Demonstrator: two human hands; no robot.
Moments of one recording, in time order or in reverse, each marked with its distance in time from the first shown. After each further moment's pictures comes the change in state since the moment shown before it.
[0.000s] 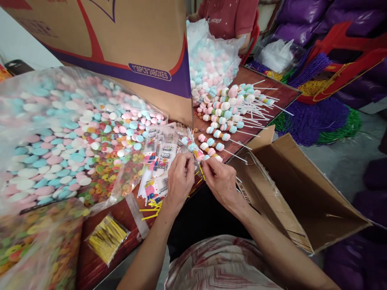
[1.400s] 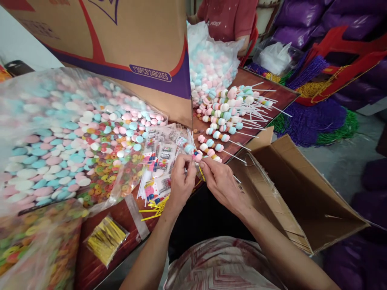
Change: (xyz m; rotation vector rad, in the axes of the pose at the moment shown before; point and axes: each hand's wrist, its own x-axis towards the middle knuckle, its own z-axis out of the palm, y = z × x) left_hand -0.005 0.004 0.004 -0.238 -0.011 -0.086; right_hand 0.011 -0.010 -0.019 0.147 -0.227 0.057
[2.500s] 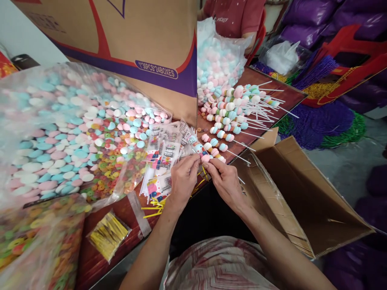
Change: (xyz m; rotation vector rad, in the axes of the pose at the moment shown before) left_hand 0.007 0.002 -0.003 -0.227 0.065 -0.222; right_hand -0.006 0.014 0.011 0.246 0.029 0.136
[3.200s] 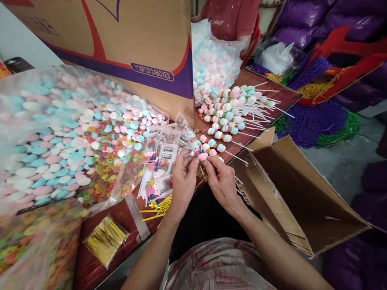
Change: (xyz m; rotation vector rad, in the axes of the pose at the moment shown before) left_hand -0.004 0.017 0.017 -0.556 0.138 -0.380; right_hand 0.000 -0.005 0.008 -0.060 0.130 -0.028
